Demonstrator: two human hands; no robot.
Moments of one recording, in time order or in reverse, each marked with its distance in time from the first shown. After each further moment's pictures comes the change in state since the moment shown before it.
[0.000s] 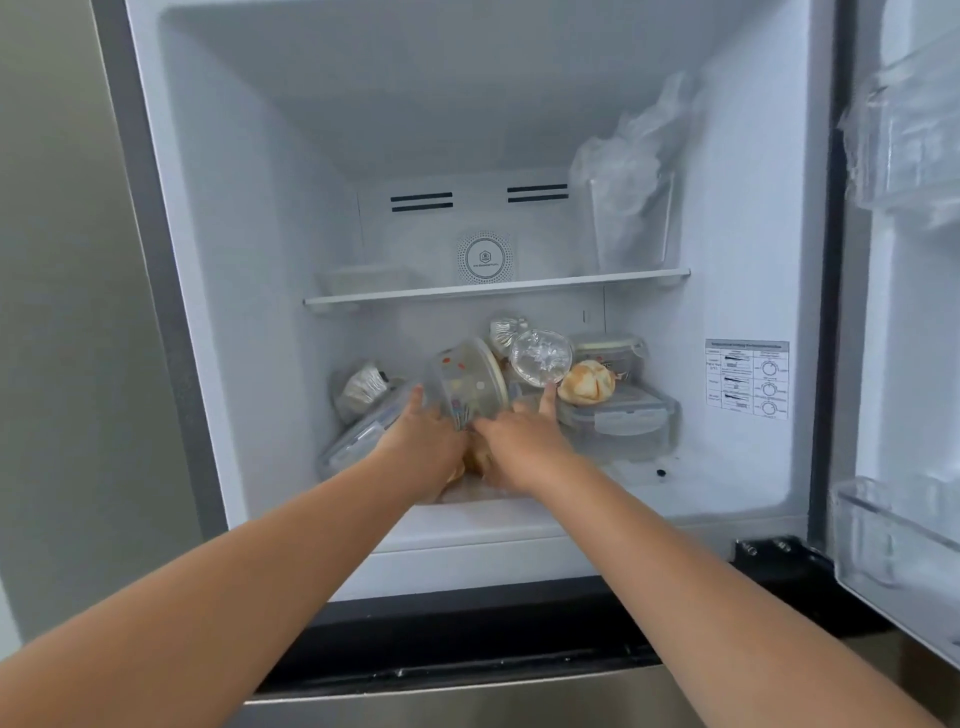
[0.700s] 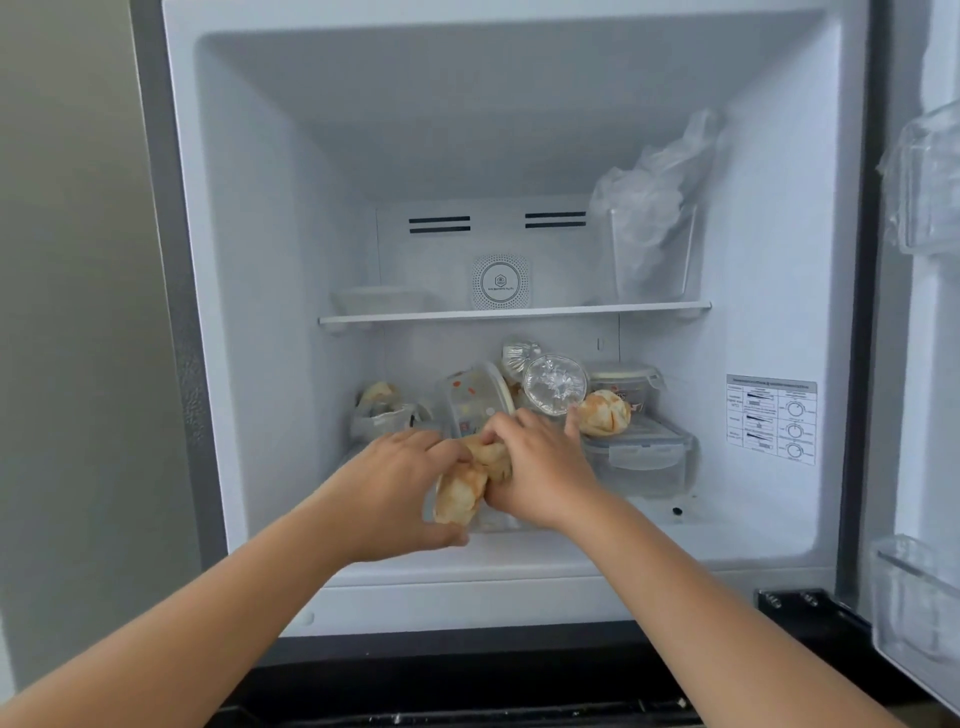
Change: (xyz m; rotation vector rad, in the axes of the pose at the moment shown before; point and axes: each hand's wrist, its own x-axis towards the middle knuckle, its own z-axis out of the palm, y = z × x) left_hand -0.054 -0.024 0.006 -0.645 0.340 0.017; right_hand -0.011 0.008 -0.007 0.392 0.255 -0.010
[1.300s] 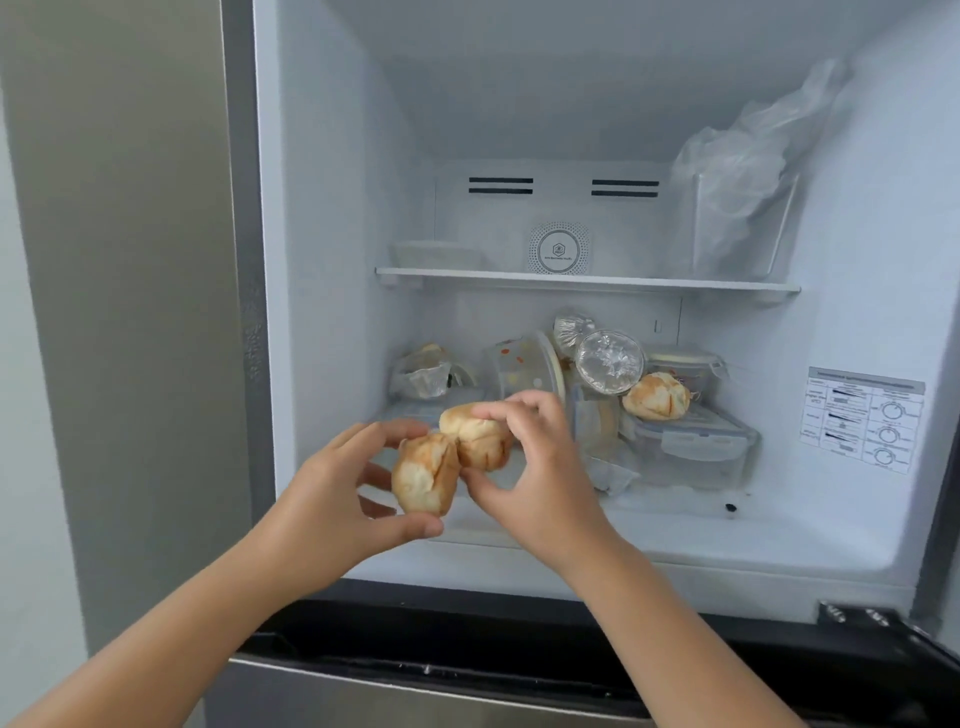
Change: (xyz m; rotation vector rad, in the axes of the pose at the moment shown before) left_hand -0.084 -0.009 0.011 -0.796 0.296 -0.311; right_hand -0.035 -0.052 0.018 0.567 0.286 -0.194
